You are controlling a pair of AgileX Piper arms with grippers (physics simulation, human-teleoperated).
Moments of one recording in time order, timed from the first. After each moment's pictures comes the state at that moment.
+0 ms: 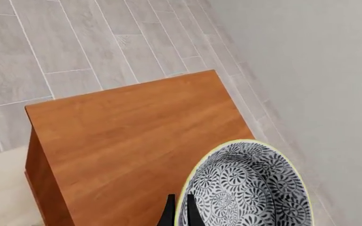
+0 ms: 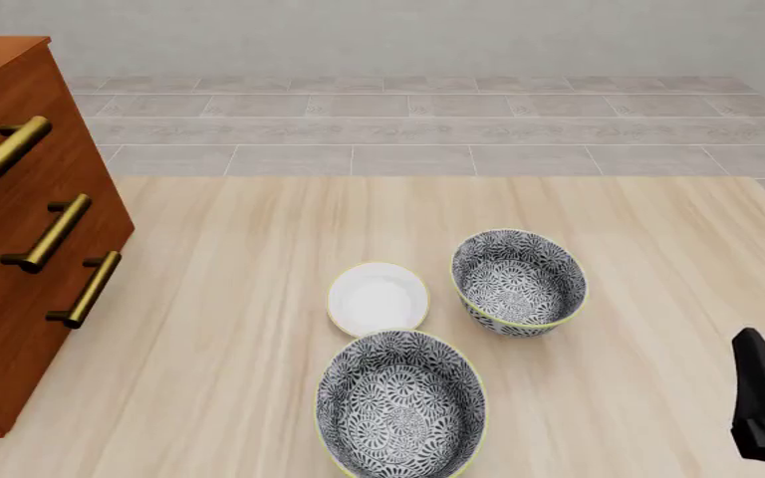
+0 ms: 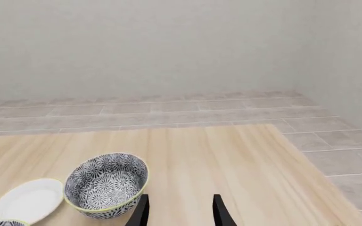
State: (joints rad) left arm 0.66 1.18 -1.34 0.66 -0.66; right arm -0.10 0.00 -0.02 0.03 0.00
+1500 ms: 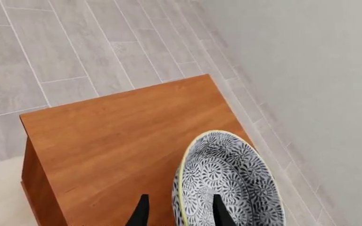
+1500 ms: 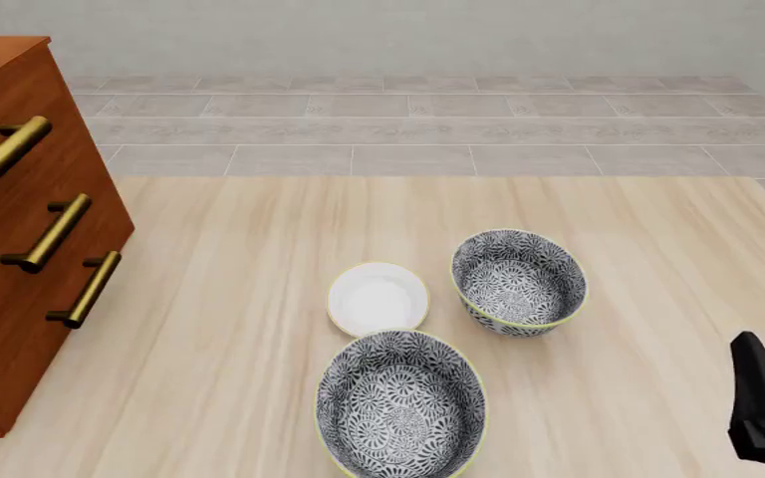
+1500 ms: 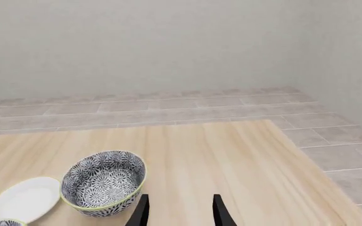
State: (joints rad) left arm 0.66 1.18 -1.33 0.62 -0.64; right arm -0.11 0.01 0.00 0.02 0.00
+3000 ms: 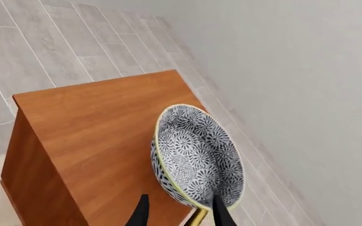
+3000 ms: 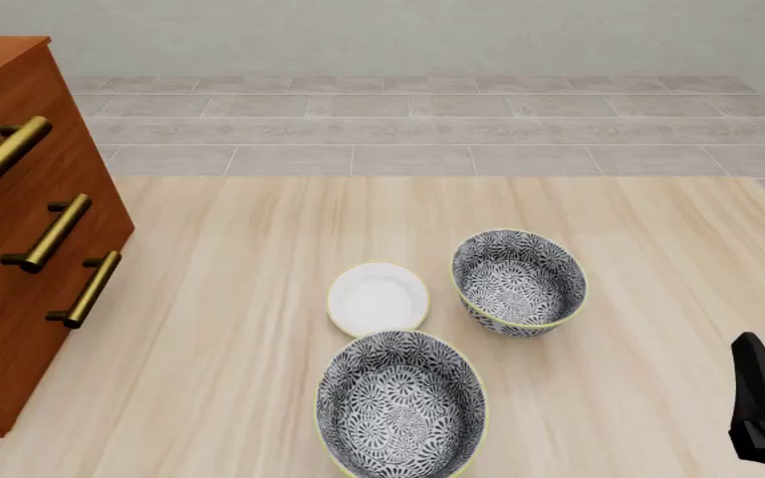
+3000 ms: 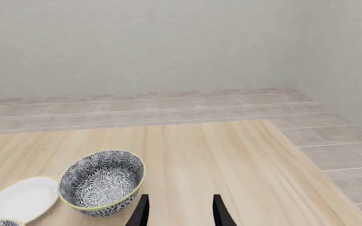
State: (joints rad) left arm 0.58 0.93 -1.19 0.59 -0.66; right arm -0.12 0.00 0.00 0.03 0.00
